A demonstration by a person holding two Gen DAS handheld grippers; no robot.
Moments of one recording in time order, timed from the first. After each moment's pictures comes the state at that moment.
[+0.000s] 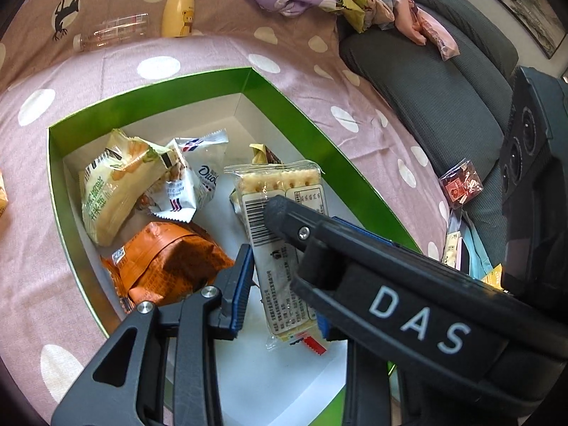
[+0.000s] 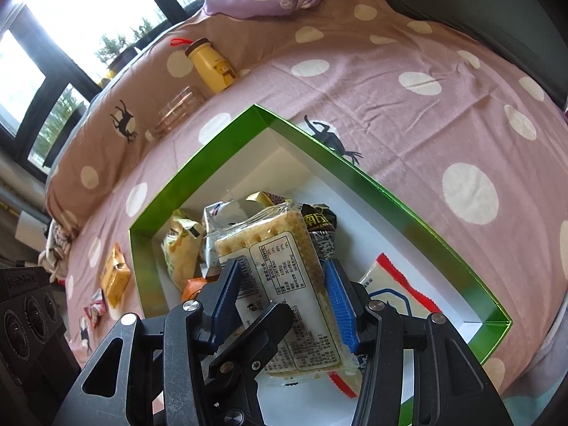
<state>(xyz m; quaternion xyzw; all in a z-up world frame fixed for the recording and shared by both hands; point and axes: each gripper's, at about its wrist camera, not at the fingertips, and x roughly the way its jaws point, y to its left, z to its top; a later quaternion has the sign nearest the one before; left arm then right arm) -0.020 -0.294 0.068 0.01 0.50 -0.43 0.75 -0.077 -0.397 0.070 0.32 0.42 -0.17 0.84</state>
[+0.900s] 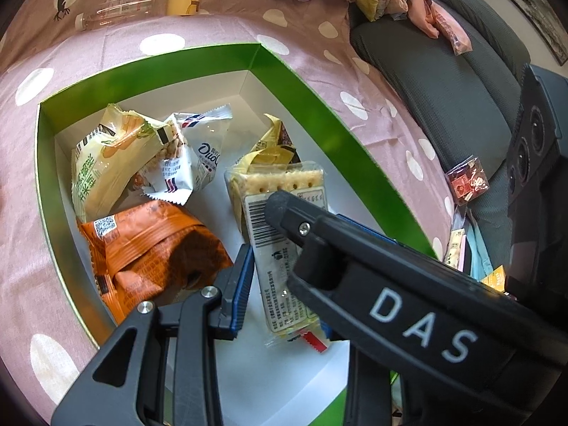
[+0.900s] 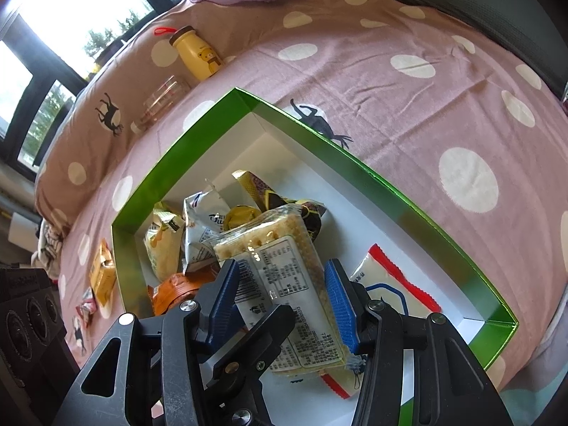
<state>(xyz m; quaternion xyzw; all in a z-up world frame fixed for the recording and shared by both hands) -0.017 -0.297 0.057 0.01 0.53 -0.42 0.74 -0.071 -0.401 0.061 0.32 0.44 -0.17 0.82</state>
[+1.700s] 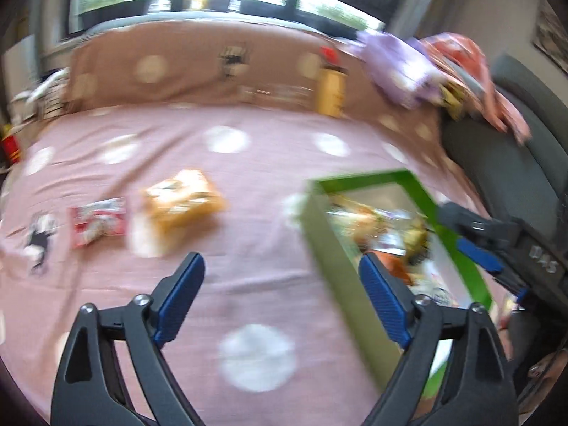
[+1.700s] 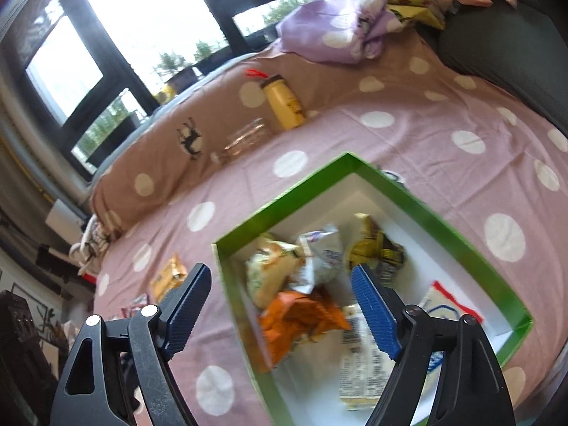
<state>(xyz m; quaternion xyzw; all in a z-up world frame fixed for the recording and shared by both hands) 0.009 -0.108 0.115 -0.03 0.41 -0.22 0.88 -0.067 -0.328 0.123 0.27 0.33 -0.09 0.90</state>
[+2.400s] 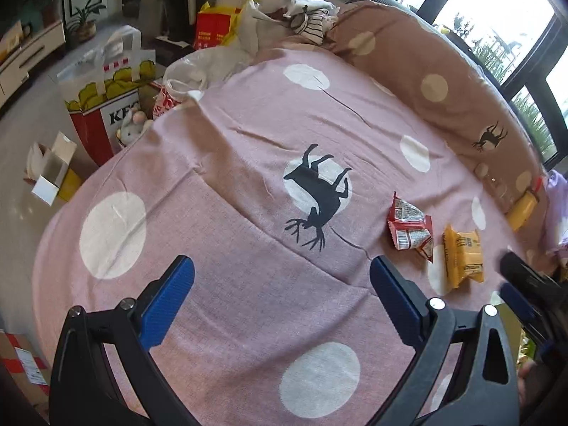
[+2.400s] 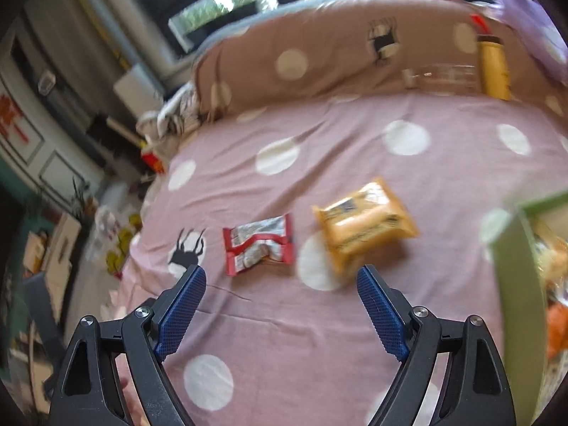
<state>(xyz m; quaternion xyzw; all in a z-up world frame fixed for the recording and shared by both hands) 0.038 0.138 0.057 -0.21 0.46 0.09 0.86 0.075 -0.087 0.087 0.11 0.47 0.11 0.87</state>
